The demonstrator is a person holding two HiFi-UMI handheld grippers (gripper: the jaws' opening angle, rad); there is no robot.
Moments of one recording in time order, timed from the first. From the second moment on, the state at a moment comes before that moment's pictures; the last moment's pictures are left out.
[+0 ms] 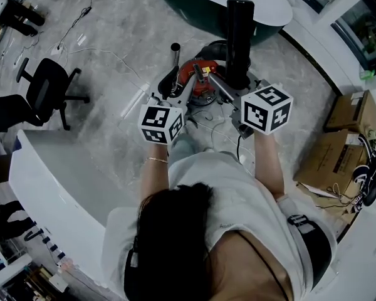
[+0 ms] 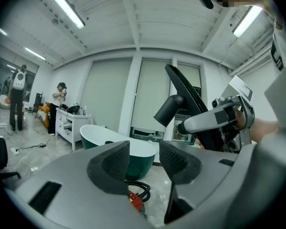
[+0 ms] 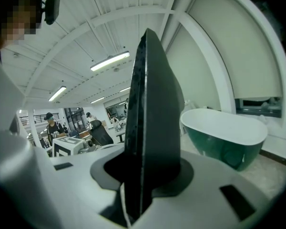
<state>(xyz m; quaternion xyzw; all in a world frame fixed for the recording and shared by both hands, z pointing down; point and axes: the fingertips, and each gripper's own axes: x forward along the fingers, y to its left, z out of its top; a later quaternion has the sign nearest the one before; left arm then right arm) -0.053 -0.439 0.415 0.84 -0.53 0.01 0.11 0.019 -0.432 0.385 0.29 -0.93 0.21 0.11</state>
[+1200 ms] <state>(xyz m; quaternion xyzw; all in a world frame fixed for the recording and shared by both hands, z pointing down) -0.017 -0.368 0.422 0.78 -0.59 0.03 0.19 0.061 -0.374 0.404 0.30 -0.93 0.17 0.11</state>
